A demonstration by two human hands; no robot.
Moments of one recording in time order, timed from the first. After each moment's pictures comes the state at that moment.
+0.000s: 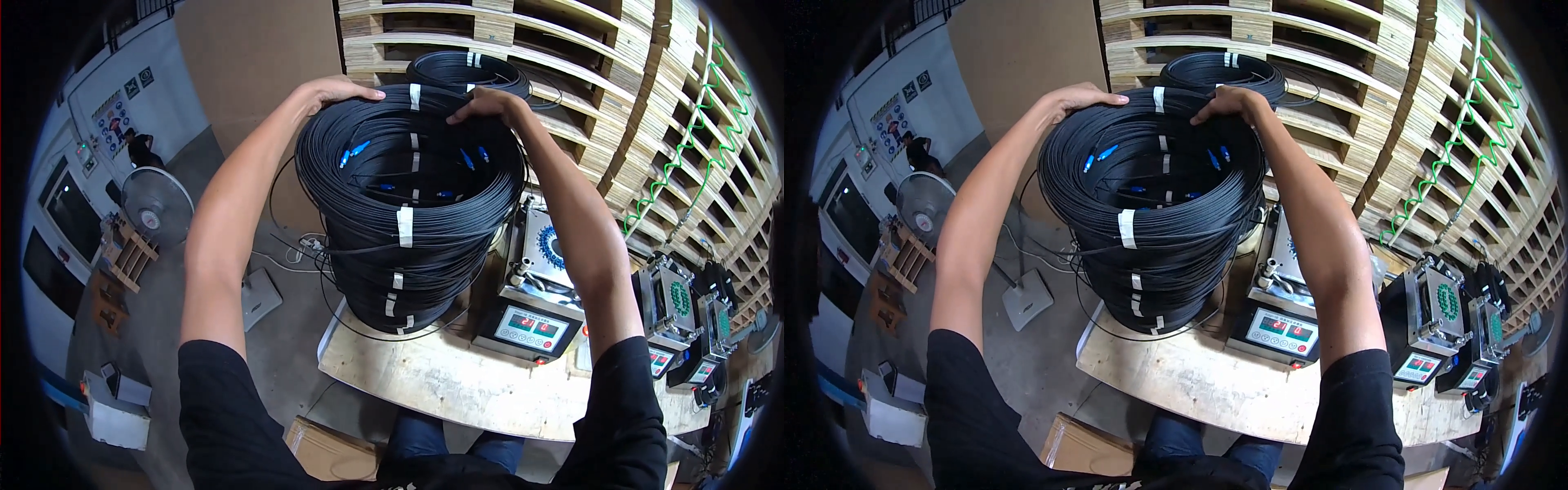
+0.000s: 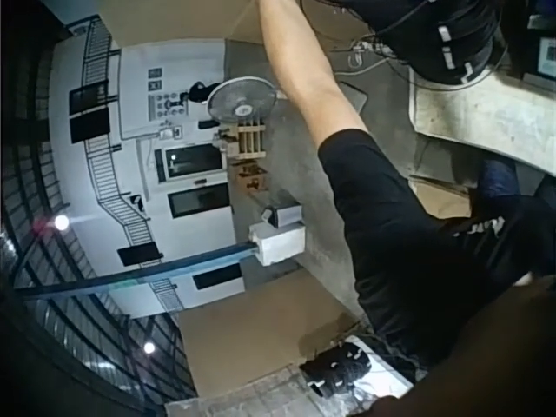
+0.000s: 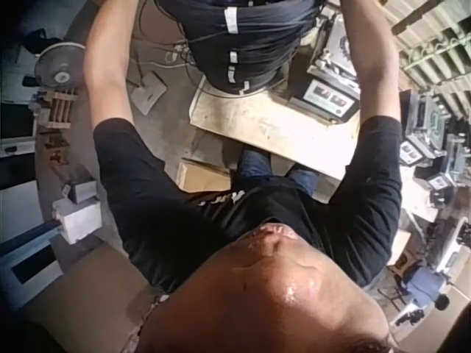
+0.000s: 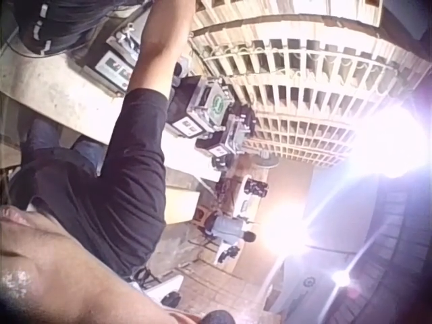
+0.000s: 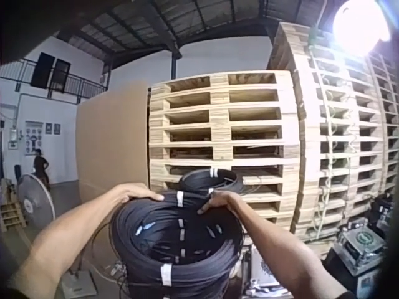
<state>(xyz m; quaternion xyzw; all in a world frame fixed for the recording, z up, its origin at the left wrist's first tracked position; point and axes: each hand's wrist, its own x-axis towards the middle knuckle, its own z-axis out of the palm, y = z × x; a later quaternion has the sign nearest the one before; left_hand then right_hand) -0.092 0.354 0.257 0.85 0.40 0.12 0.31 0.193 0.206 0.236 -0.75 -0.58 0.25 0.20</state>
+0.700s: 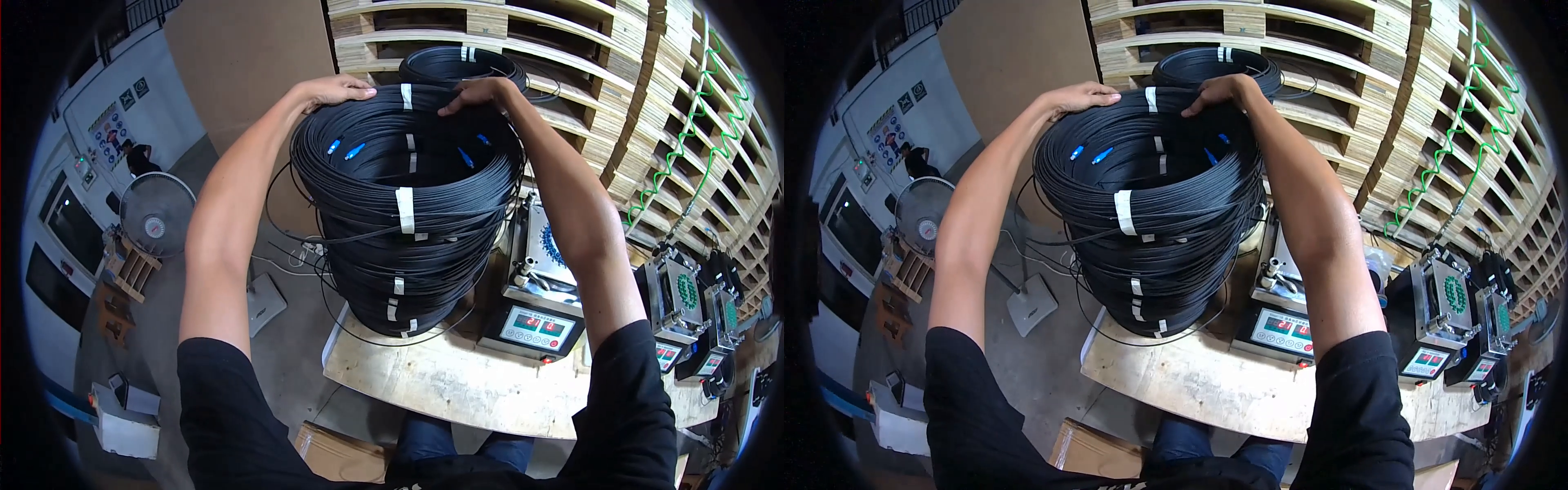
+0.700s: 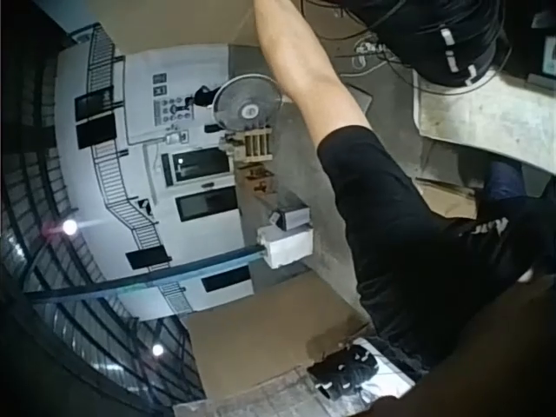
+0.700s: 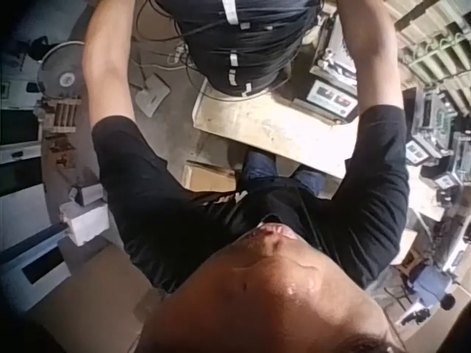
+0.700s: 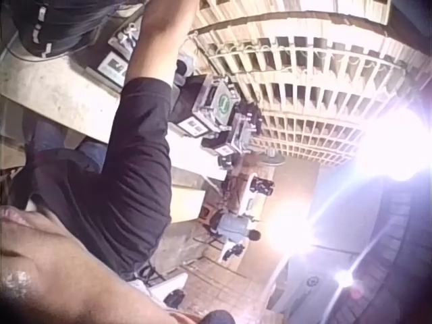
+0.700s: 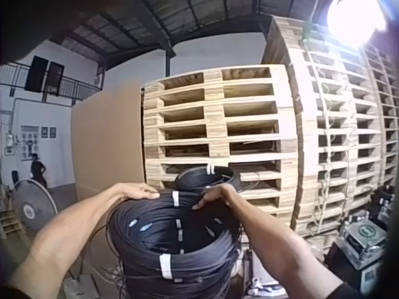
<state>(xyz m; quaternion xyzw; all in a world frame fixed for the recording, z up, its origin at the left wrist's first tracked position) -0.079 0.393 0.254 0.93 0.25 0.05 0.26 0.175 0.201 0.248 -0.78 -0.56 0.19 0.17</state>
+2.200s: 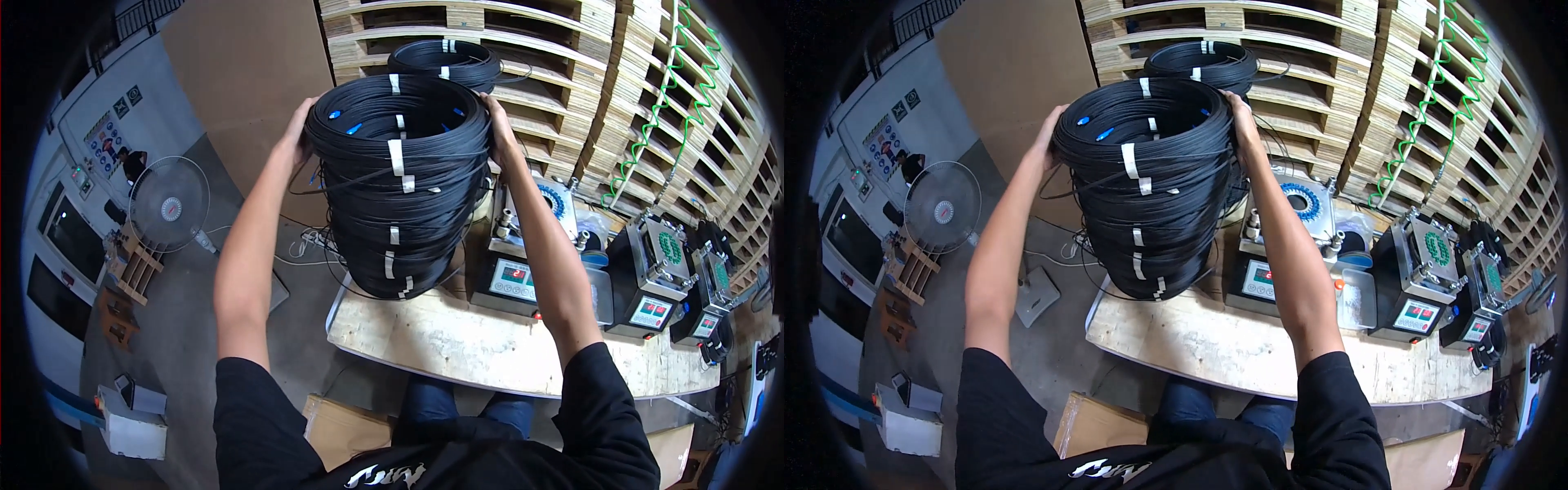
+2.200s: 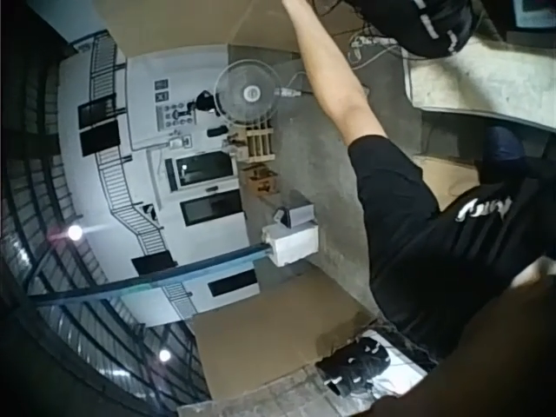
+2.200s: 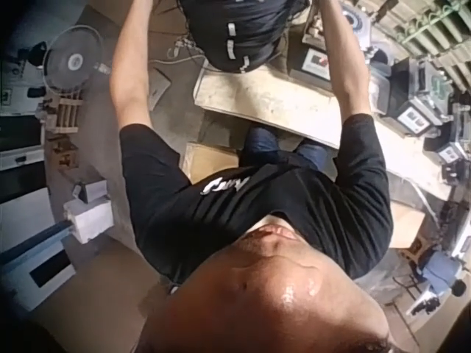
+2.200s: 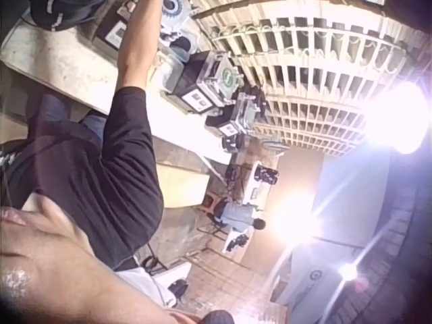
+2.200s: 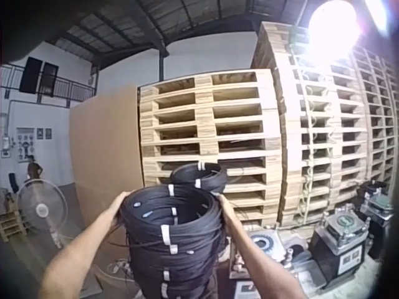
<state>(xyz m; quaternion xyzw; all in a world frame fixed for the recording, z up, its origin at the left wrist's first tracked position) -0.165 0.270 0.187 0.57 0.27 0.38 0.67 0.179 0.122 0.128 -0.45 -0.40 0.33 0.72</state>
